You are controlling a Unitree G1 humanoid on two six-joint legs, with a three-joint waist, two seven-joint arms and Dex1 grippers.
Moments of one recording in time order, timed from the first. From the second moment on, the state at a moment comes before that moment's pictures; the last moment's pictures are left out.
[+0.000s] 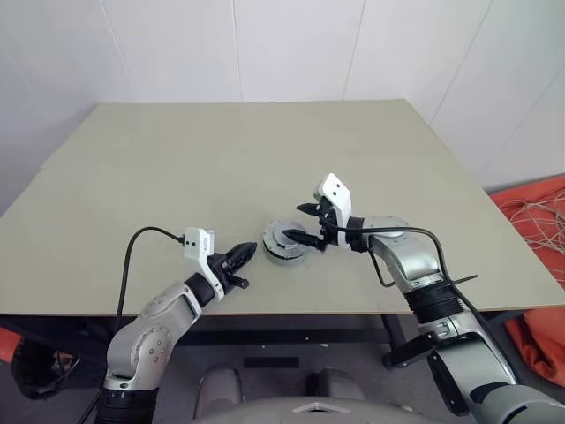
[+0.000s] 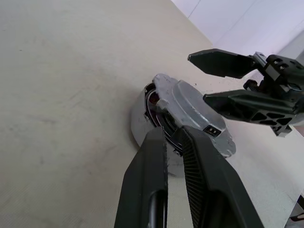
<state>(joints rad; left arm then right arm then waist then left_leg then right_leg) 0.07 0.18 0.03 -0.36 -0.67 0.67 -0.38 -0.49 -0.36 0.21 0.22 0.17 0.34 0.89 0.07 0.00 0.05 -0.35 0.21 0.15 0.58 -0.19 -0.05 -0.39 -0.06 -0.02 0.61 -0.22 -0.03</state>
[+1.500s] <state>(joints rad) 0.12 0.21 0.03 -0.39 -0.68 0.67 -0.40 -0.47 -0.32 0.25 0.23 0.16 0.35 0.94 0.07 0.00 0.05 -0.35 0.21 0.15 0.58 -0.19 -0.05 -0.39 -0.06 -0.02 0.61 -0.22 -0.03</state>
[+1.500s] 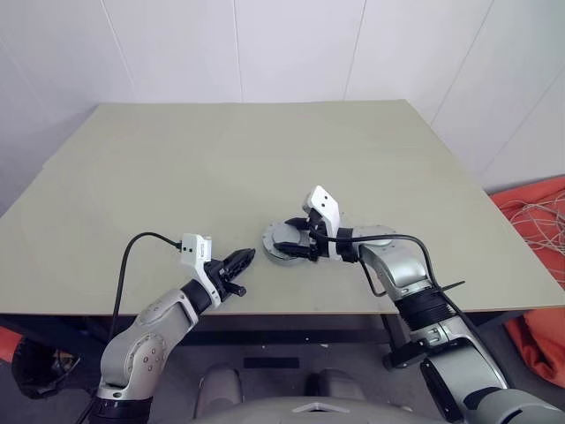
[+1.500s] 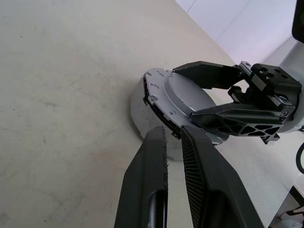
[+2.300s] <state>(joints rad) 0.12 0.20 0.03 -0.39 -0.68 0.67 -0.39 -0.48 -0.31 0.28 0.24 0.11 0.31 0.90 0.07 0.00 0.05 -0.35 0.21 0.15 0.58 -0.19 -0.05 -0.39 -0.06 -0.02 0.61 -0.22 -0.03</state>
